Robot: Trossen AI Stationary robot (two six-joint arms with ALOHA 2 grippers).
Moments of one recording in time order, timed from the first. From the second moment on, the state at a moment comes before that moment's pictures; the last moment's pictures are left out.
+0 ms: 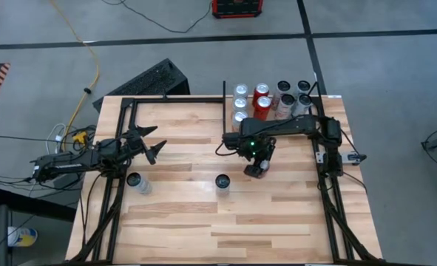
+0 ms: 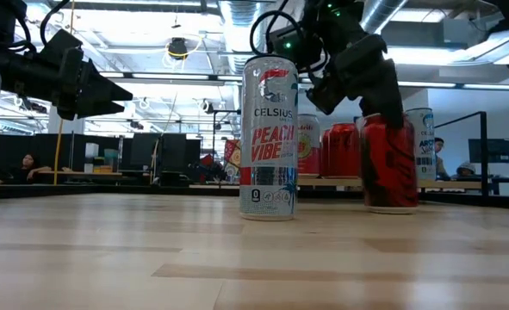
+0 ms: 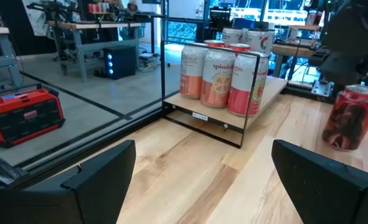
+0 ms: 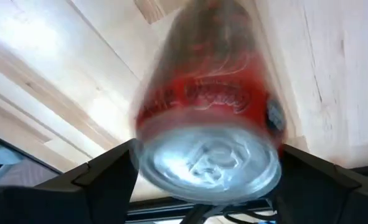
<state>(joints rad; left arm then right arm) 0.12 0.03 0.03 0.01 -0.50 -0.05 -0.12 1.96 1.60 -1.57 -0.24 0.34</state>
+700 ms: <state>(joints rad) 0.12 0.03 0.03 0.01 -0.50 -0.05 -0.08 1.80 1.60 -1.54 -0.03 0.45</state>
